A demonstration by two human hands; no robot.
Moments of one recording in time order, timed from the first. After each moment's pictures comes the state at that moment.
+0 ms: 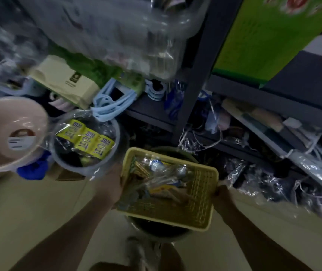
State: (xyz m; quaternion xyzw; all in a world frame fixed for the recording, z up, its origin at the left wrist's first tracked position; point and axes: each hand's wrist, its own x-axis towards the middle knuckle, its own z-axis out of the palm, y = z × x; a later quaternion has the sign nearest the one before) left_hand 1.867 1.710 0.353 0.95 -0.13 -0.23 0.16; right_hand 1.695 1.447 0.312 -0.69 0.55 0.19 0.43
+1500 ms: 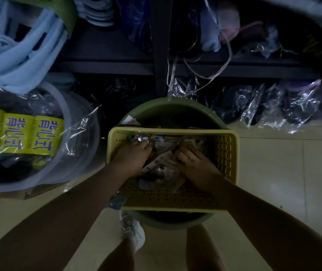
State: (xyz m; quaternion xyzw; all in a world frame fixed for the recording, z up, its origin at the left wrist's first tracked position) left_hand 1.889 1.650 0.179 0.74 -0.57 -0.31 -0.16; right_hand 1.706 1.528 0.156 -0.97 0.02 0.24 0.08
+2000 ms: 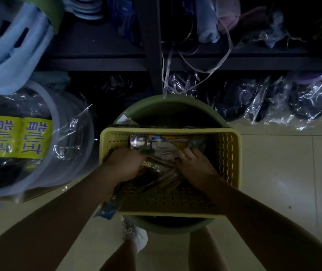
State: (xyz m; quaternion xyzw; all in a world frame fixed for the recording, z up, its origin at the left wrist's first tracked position) left_hand 1.890 1.655 0.177 0.71 -0.59 -0.33 -0.18; right_hand 1.712 1.531 0.145 -0.97 0.06 0.25 0.03
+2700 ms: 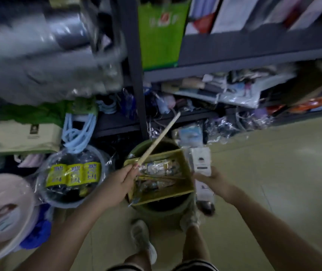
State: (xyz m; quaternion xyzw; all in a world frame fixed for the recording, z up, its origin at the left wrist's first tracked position) left_hand 1.883 1.718 0.488 0.75 -0.40 -0.46 0.27; right_hand 1.631 1.567 0.467 -0.59 0.52 0.03 0.62
